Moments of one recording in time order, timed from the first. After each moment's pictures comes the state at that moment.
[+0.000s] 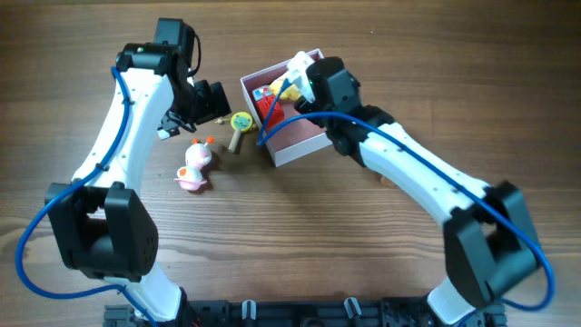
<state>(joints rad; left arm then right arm) -0.12 1.86 1.61 -1.19 0.04 -0.47 0.55 1.76 1.22 -0.19 0.32 -0.40</state>
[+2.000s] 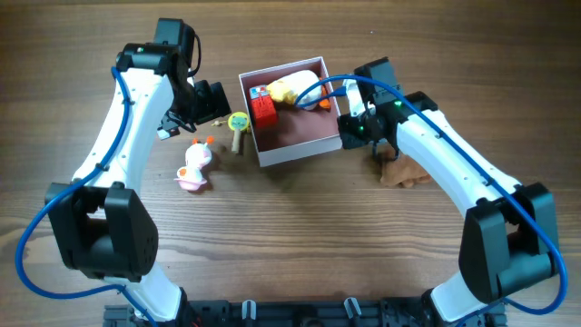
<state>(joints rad) -0.12 1.86 1.61 -1.19 0.04 -0.47 0.35 1.75 1.23 -0.68 -0.11 0.06</state>
